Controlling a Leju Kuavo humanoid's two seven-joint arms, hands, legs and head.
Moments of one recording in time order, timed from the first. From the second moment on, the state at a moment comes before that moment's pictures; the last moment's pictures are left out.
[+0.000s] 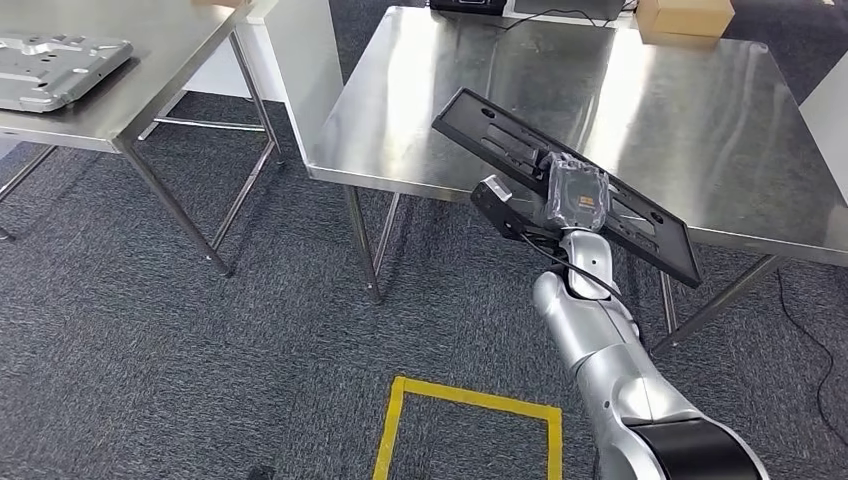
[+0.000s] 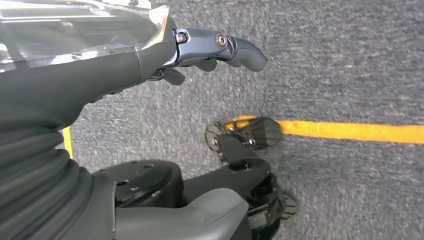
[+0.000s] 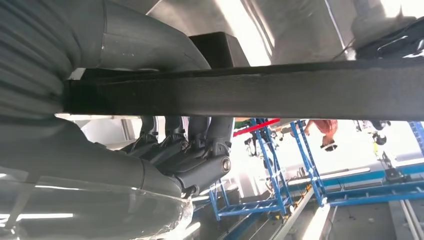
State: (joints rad) left arm -0.14 -0.25 1.15 -0.17 -1.02 0.00 -0.33; right arm -0.85 0.12 0.40 -0.47 1.44 -0.65 0.04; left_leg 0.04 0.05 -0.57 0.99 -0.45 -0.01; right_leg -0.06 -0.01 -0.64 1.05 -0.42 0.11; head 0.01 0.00
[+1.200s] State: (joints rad) left arm -0.17 -0.25 1.15 -0.17 -1.04 -0.02 -0.20; right arm -0.93 0.10 0.43 -0.39 1.54 -0.48 0.18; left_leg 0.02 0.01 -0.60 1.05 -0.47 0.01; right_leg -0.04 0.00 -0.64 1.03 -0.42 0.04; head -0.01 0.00
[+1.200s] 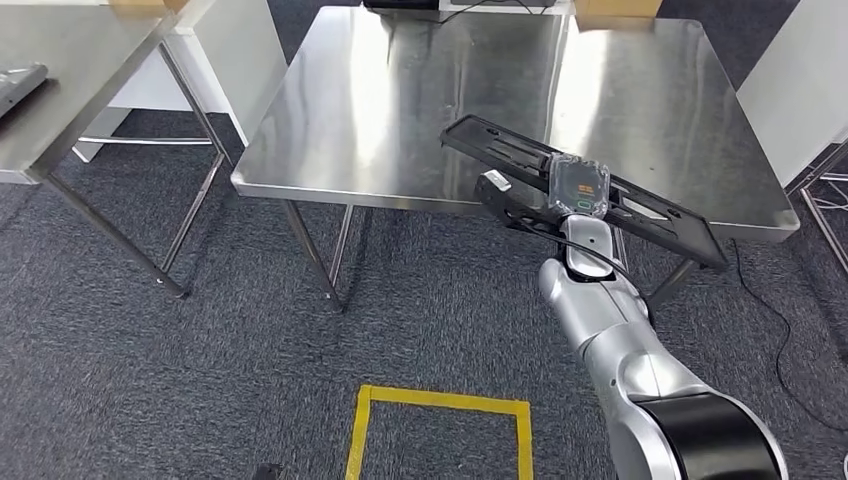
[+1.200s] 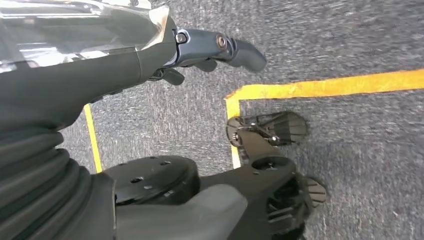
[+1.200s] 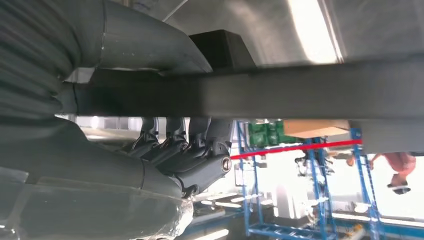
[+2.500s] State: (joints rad) left arm -0.17 -0.25 1.15 -0.17 -1.03 -0.03 -0.19; right arm -0.92 0.11 0.47 -0.37 1.57 -0.42 0.19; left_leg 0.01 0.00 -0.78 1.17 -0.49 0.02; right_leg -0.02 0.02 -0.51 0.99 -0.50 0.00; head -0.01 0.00
